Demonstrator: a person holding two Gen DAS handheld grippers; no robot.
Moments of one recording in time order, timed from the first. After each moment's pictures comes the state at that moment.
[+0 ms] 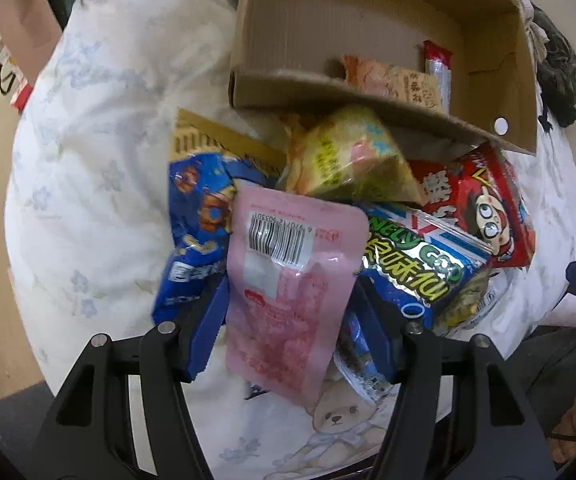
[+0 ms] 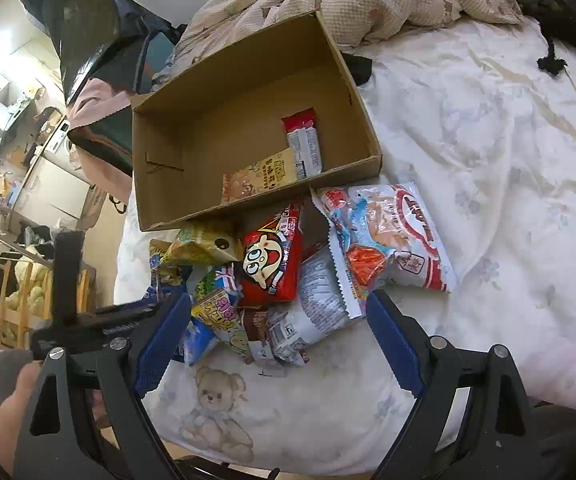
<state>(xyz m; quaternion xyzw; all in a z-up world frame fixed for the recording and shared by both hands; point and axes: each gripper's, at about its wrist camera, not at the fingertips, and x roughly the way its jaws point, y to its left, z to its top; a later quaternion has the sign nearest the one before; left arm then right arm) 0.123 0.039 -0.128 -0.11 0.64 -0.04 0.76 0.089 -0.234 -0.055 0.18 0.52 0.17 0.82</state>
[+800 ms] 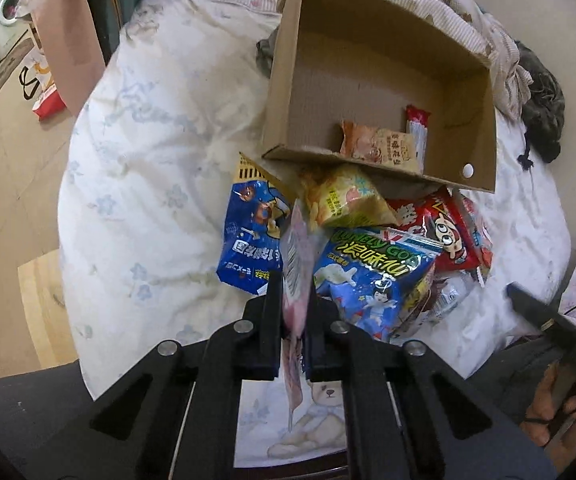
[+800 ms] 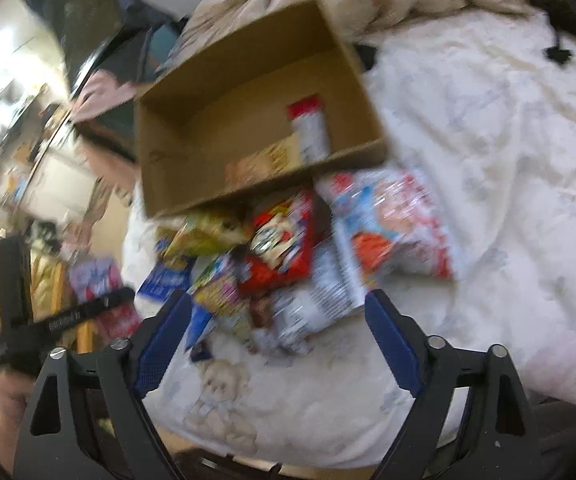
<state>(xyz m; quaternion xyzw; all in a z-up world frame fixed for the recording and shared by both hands) 0.086 0.068 -0.053 -0.13 0.58 -0.02 0.81 0.085 -0.219 -0.067 0.16 0.55 0.22 0.79</state>
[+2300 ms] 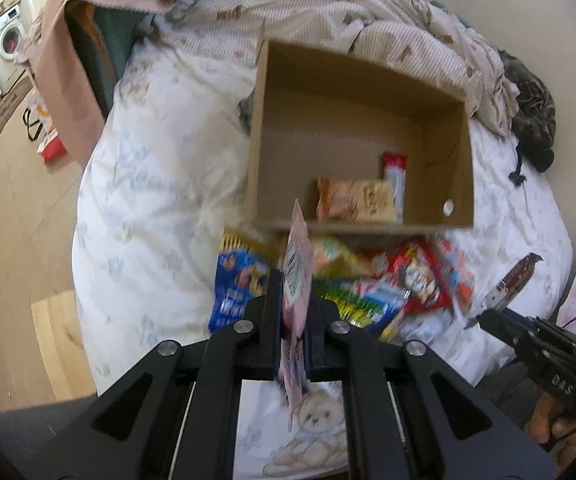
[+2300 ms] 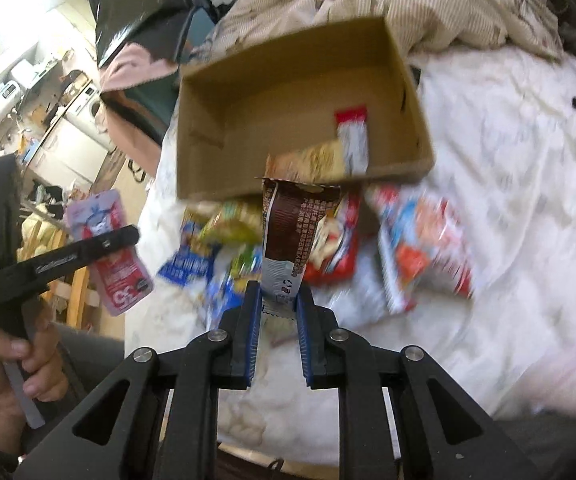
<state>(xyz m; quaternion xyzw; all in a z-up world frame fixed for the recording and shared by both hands) 0.116 0.047 -0.006 -0.09 0.53 -0.02 0.84 0.098 -0.208 -0.030 0.12 0.51 0.22 0.82</state>
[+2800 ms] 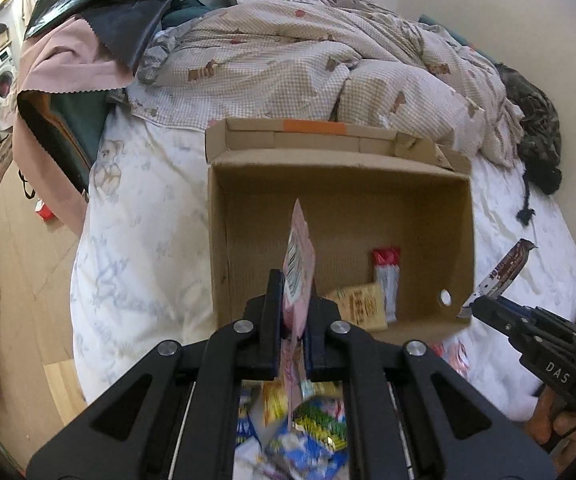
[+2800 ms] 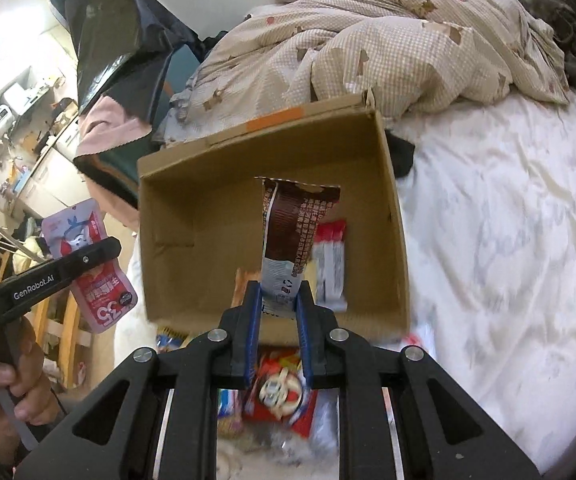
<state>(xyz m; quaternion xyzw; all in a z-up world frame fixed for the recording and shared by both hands) 0.226 0.018 0.020 -0.06 0.49 -0.02 0.87 0.213 -0.220 -0.014 0.13 0.48 0.20 0.84</state>
